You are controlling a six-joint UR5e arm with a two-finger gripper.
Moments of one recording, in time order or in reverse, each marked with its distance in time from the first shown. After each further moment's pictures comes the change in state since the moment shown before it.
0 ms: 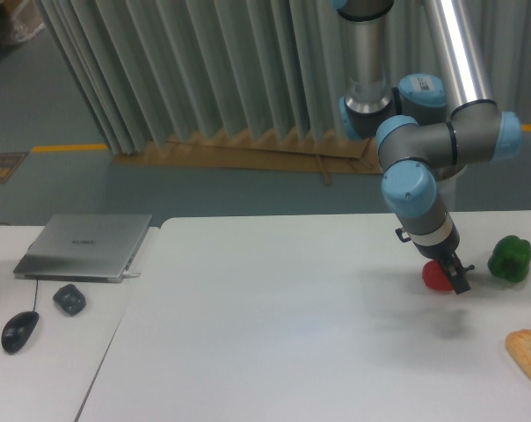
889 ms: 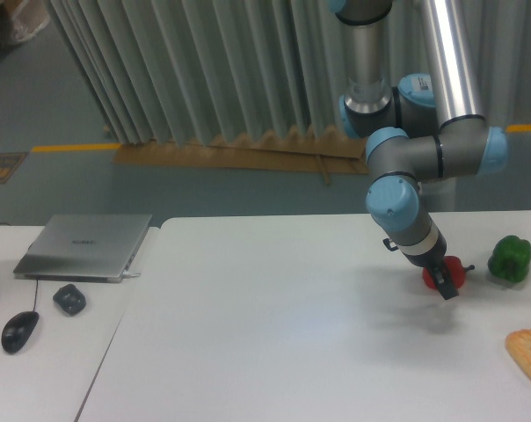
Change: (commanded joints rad) arm -0.025 -0.017 -0.008 0.005 0.026 -0.031
